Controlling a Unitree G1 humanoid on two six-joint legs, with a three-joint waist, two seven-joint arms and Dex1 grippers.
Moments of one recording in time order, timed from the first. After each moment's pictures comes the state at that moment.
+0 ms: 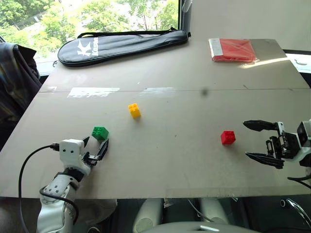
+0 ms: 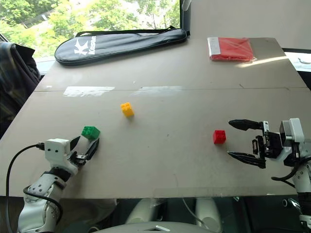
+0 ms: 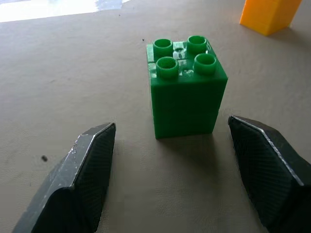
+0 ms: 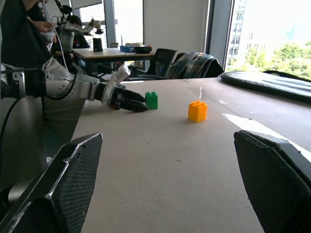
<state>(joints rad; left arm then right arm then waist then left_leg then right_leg) 0.20 0.43 0.37 -0.09 -0.30 0.10 -0.48 -0.10 -0.71 -0.26 0.02 0.82 0.01 1.56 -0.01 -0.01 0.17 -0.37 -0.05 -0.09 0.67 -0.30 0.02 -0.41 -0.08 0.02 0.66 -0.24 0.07</state>
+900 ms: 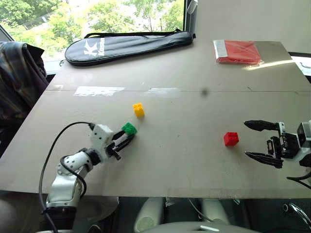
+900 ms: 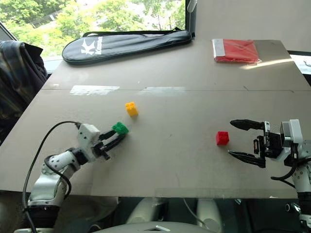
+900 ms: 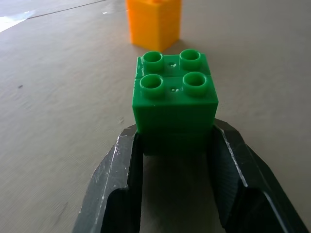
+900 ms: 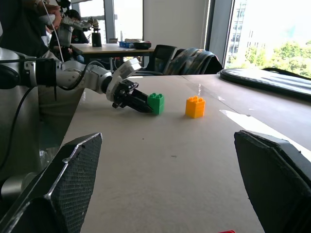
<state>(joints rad) -0.04 0.60 0.11 0.00 -0.32 0.06 -0.93 -0.08 -0.71 -0.26 0.06 0.80 -0.03 1.56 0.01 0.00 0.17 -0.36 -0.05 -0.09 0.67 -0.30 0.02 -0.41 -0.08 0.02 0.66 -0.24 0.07</state>
